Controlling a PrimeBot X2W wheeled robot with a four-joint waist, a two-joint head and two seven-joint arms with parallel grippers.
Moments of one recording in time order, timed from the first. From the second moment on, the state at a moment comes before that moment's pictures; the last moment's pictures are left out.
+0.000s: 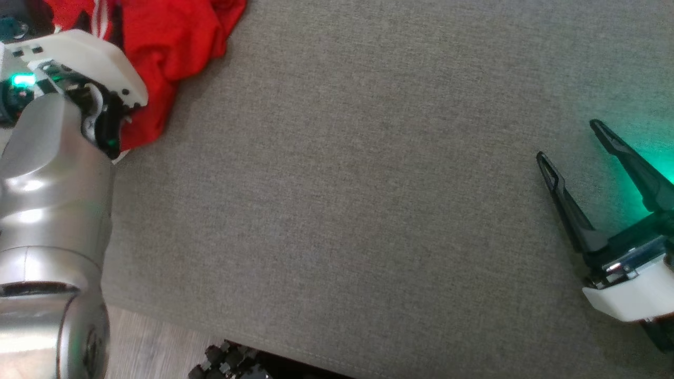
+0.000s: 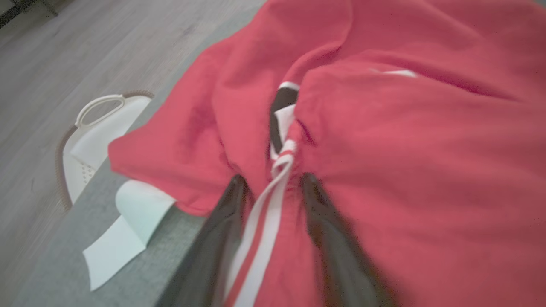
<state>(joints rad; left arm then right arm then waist) -1.10 0.17 -0.03 1.15 -0.30 -0.12 0.11 -0.04 -0.53 0.17 -0.33 0.16 0.13 -0.02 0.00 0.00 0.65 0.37</state>
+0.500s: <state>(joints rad) -1.25 0.27 -0.27 1.11 -0.22 -0.13 -0.16 -0.08 -0.39 0.27 -0.12 0.17 0.13 -0.17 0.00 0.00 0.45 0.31</state>
